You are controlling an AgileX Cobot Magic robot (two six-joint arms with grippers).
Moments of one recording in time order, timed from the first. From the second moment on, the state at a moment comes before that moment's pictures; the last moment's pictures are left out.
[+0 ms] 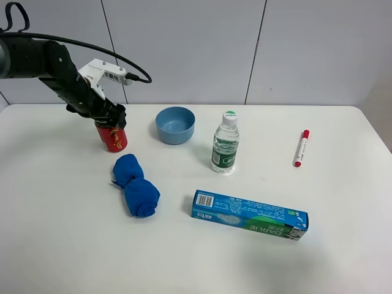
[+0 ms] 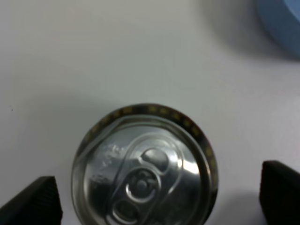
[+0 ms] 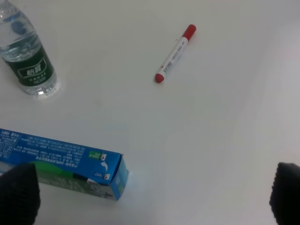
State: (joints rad) left arm -0.20 1.95 -1.35 -0.09 0.53 0.28; right arm -0.01 0.00 -0.49 0.09 1.07 -0.04
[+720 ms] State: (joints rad) left arm -0.20 2.02 -1.35 -0.06 0.43 0.30; right arm -0.01 0.00 -0.49 0.09 1.07 -0.04
